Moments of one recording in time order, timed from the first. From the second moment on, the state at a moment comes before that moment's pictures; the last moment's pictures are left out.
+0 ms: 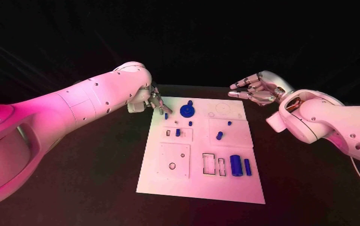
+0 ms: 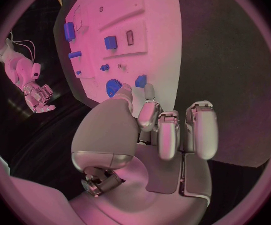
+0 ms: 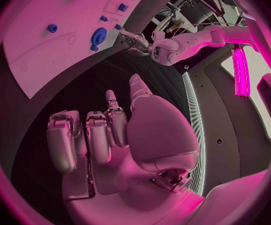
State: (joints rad) left arm 1.37 -0.40 -0.02 0.92 -1.03 0.38 -0.62; left_hand 1.19 -0.06 0.00 0.29 0.10 0.96 0.05 0.55 0.56 1.38 -0.03 1.22 1.18 1.47 -0.08 1.57 1.31 0.03 1.47 0.02 1.45 1.31; right arm 1.24 -0.99 0.00 1.58 -0.83 -0.40 0.06; right_hand 1.29 -0.06 -0.03 0.18 0.16 1.01 0.14 0.08 0.08 1.47 0.06 1.37 1.31 1.47 -0.01 1.56 1.31 0.01 1.47 0.09 1.55 1.31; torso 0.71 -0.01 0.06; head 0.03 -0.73
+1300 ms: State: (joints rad) left arm 1.36 -0.38 -0.03 0.90 -1.02 0.40 -0.62; left_hand 1.27 0.01 0.03 0.26 0.10 0.97 0.04 0.54 0.54 1.38 -0.02 1.23 1.18 1.47 -0.08 1.57 1.31 0.03 1.47 0.02 1.45 1.31; right arm 1.24 -0.98 0.00 1.58 -0.83 -0.39 0.06; right_hand 1.29 -0.06 -0.03 0.18 0.16 1.01 0.14 0.08 0.08 1.47 0.06 1.37 1.31 1.47 -0.01 1.56 1.31 0.01 1.47 0.09 1.55 1.31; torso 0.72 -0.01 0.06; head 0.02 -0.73
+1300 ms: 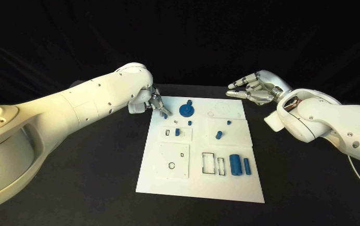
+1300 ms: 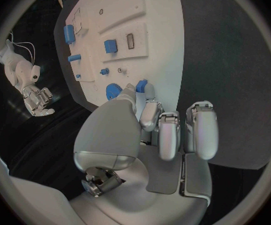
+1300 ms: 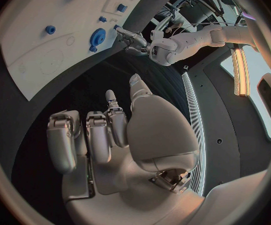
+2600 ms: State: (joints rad) left arm 1.36 -0.42 -0.03 0.95 -0.97 0.35 -0.59; left_hand 1.31 -0.11 0.50 0.26 0.14 0.95 0.05 0.57 0.54 1.38 -0.02 1.21 1.16 1.47 -0.08 1.57 1.31 0.03 1.47 0.02 1.45 1.31; right arm 1.24 -0.98 0.00 1.57 -0.83 -0.38 0.06; right_hand 1.29 -0.06 -0.04 0.18 0.17 1.01 0.14 0.08 0.08 1.47 0.06 1.37 1.31 1.47 -0.01 1.56 1.31 0.01 1.47 0.09 1.55 1.31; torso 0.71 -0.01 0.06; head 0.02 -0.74
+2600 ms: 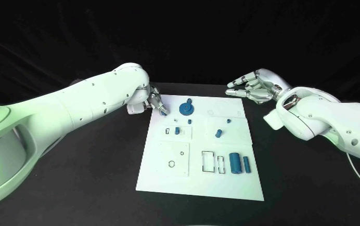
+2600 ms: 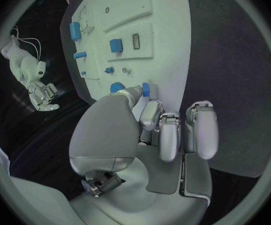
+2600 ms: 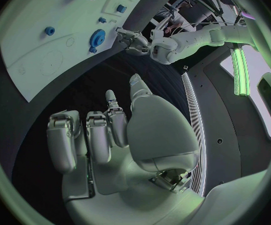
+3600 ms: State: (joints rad) left arm 1.30 -0.65 -0.06 1.37 -0.99 0.08 -0.60; left_hand 1.25 -0.14 0.58 0.22 0.14 0.94 0.05 0.61 0.56 1.39 -0.03 1.21 1.15 1.47 -0.08 1.57 1.31 0.03 1.47 0.02 1.45 1.31; right arm 1.24 -0.99 0.00 1.57 -0.84 -0.38 0.06; right_hand 1.29 -0.06 -0.04 0.18 0.17 1.01 0.14 0.08 0.08 1.47 0.06 1.37 1.31 1.47 -0.01 1.56 1.31 0.01 1.47 0.09 1.55 1.31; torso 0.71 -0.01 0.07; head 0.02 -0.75
